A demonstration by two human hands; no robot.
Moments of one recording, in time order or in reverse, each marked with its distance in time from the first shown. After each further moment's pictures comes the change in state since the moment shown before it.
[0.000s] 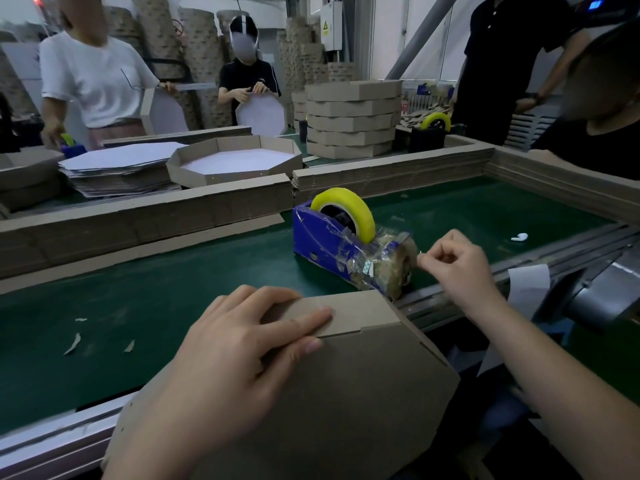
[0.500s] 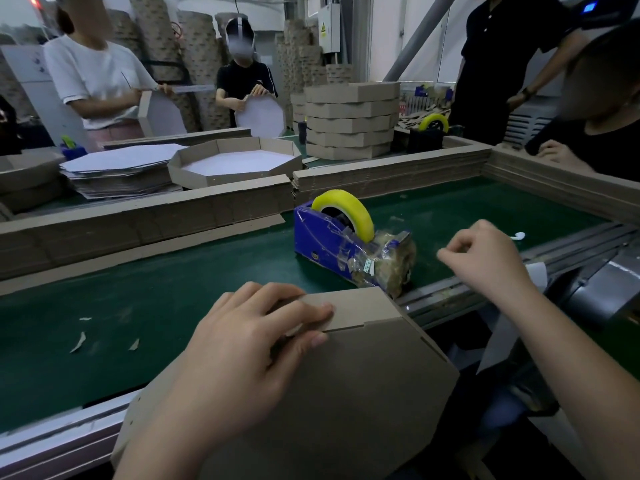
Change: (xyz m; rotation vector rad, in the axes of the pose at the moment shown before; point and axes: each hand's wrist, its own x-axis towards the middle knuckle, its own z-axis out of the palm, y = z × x) left_hand 0.001 0.003 0.002 -0.011 0.049 0.010; right_hand 0.003 -0.032 -0.031 -0.583 -0.055 0.112
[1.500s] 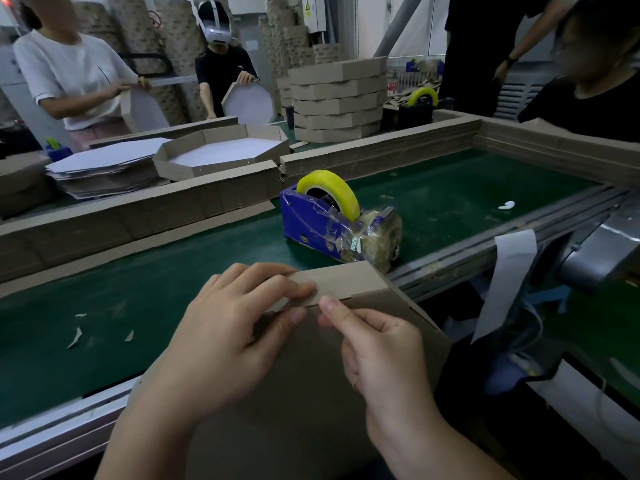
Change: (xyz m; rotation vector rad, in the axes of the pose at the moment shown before) left_hand 0.001 -0.003 0.002 -0.068 -0.055 0.029; right_hand -0.163 -0.112 0.026 1.364 -0.204 0.495
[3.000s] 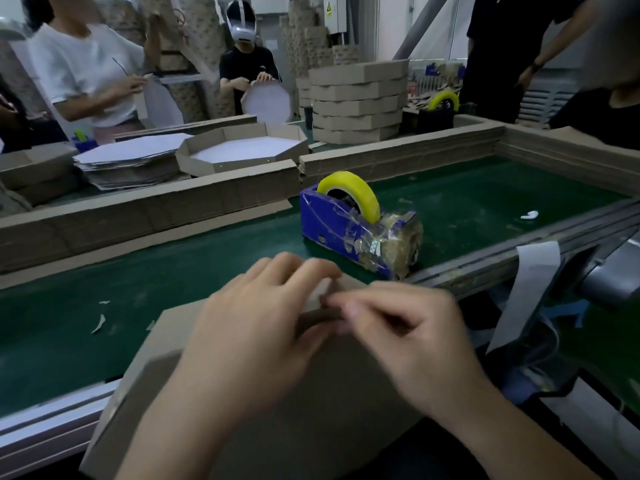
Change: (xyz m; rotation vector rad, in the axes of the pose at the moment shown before) left_hand 0.002 0.031 -0.018 0.209 -0.017 -0.079; right_hand 0.014 -0.026 -0.022 -0.590 -0.376 -0.834
